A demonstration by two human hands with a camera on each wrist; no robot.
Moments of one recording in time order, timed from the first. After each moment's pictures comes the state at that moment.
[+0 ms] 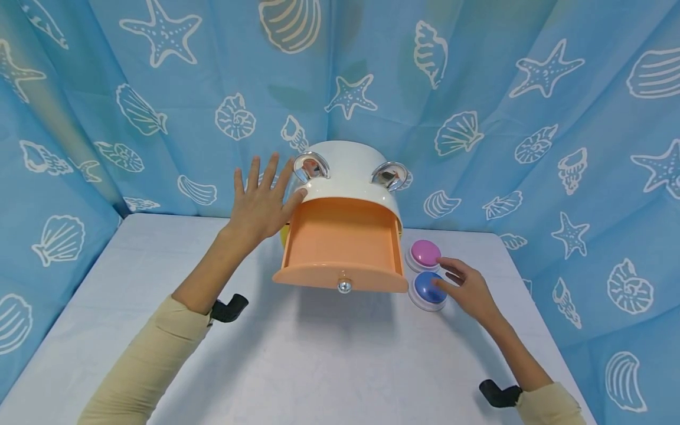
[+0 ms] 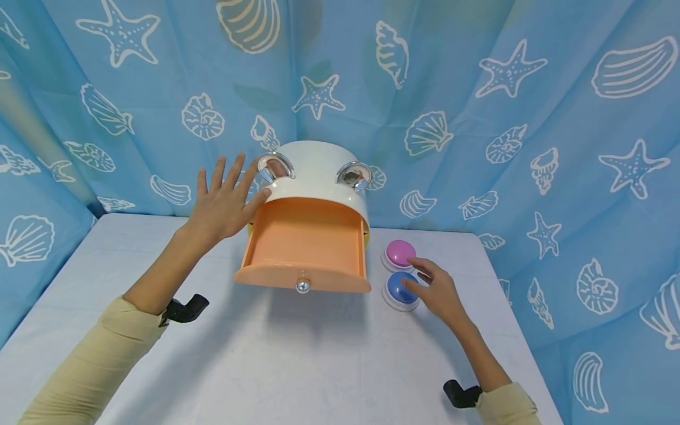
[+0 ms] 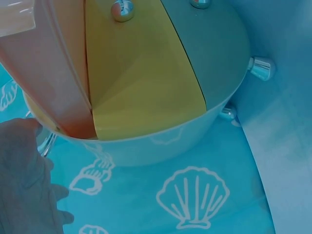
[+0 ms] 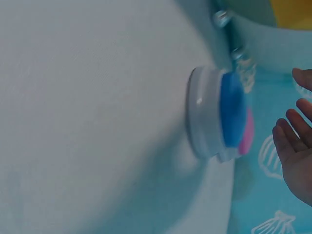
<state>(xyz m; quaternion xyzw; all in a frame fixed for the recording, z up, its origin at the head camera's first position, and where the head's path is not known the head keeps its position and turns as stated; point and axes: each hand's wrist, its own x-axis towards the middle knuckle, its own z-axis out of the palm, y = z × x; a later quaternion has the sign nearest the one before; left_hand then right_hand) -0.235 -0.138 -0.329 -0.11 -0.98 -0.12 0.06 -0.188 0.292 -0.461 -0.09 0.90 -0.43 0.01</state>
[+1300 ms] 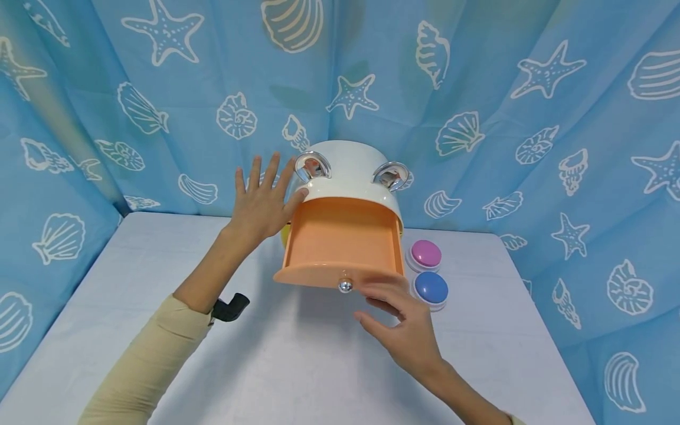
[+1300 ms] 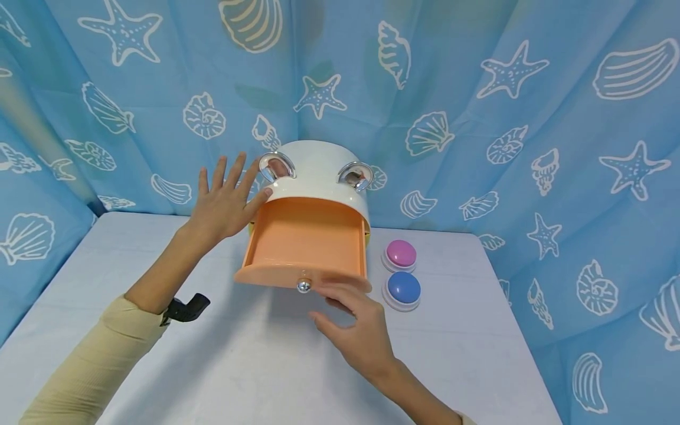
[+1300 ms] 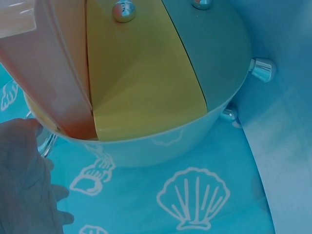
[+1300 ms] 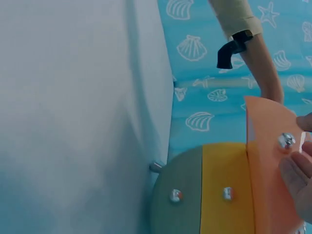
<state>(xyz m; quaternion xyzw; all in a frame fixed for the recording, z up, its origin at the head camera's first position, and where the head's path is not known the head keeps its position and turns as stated) -0.233 -0.138 -0.328 -0.11 -0.98 -0.13 0.06 -0.086 0.133 -0.390 -0.26 0.77 -0.56 -0.14</state>
